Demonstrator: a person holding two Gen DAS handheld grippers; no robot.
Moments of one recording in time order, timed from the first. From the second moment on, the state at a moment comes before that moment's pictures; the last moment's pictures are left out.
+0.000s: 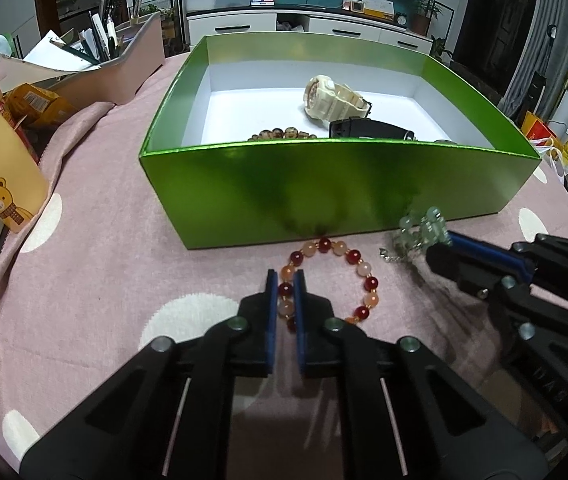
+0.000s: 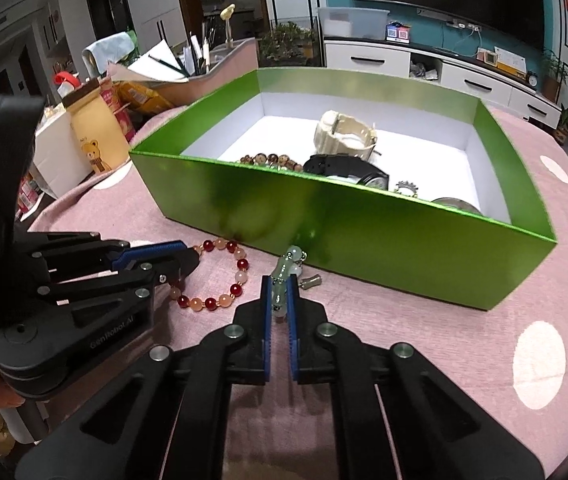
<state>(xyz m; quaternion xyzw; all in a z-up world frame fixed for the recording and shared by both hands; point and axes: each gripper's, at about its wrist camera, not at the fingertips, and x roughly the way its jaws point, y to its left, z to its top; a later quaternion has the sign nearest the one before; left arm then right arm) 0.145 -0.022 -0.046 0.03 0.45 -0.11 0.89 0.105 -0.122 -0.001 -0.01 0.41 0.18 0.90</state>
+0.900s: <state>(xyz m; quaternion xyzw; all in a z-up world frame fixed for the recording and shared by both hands) 0.139 -0.017 0.028 0.03 0.39 -0.09 0.92 0.086 -0.156 0.060 -0.01 0.34 0.15 0.93</state>
